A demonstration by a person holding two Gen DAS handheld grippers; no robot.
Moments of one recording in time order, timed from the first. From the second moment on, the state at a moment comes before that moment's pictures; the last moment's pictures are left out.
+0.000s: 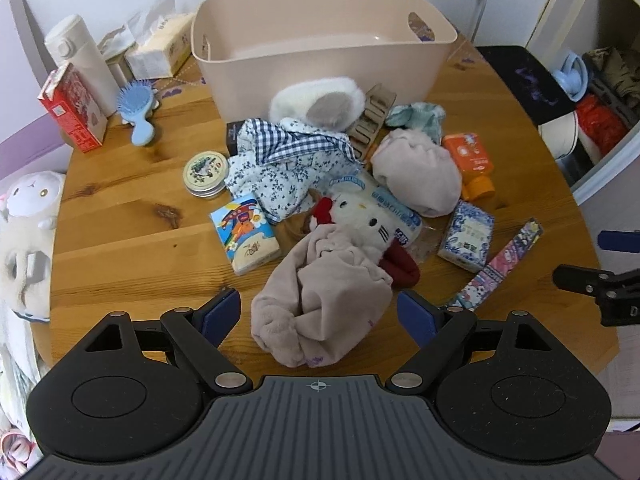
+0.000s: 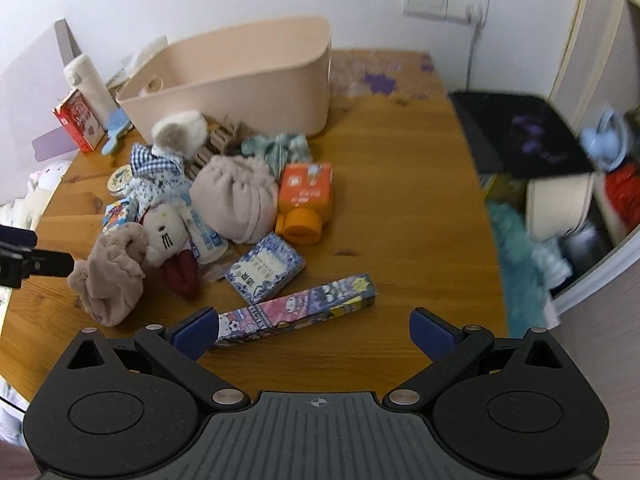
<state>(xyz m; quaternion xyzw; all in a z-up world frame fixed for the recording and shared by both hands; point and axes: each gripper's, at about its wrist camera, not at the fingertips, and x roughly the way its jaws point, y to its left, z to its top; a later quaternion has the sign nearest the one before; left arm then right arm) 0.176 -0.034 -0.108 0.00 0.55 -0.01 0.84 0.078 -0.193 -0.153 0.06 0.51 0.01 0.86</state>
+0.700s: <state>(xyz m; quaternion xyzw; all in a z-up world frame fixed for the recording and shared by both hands) 0.206 -0.055 -0.172 0.01 0.58 -0.01 0.81 0.137 -0.177 -0.225 0.13 0.58 0.00 0.80</state>
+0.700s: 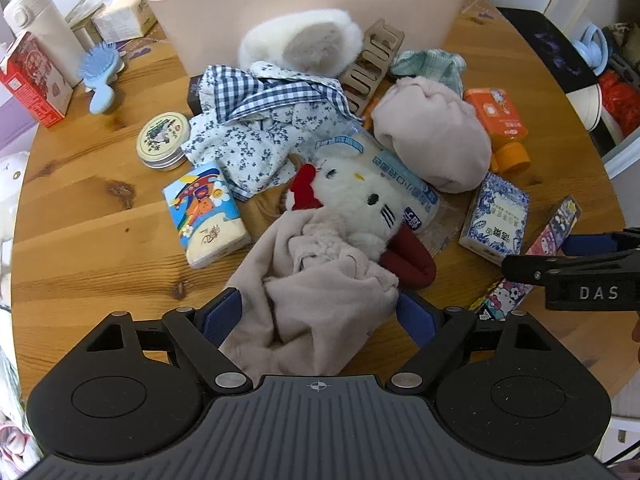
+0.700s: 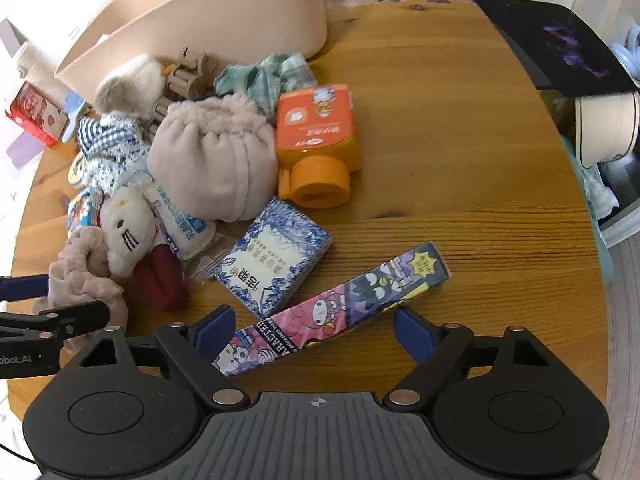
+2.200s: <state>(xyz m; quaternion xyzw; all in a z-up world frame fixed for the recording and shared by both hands) 0.187 -0.035 -0.108 -0.01 0.54 -0.05 0.84 0.115 -0.193 -0.153 0.08 0.47 -0.01 0.88</state>
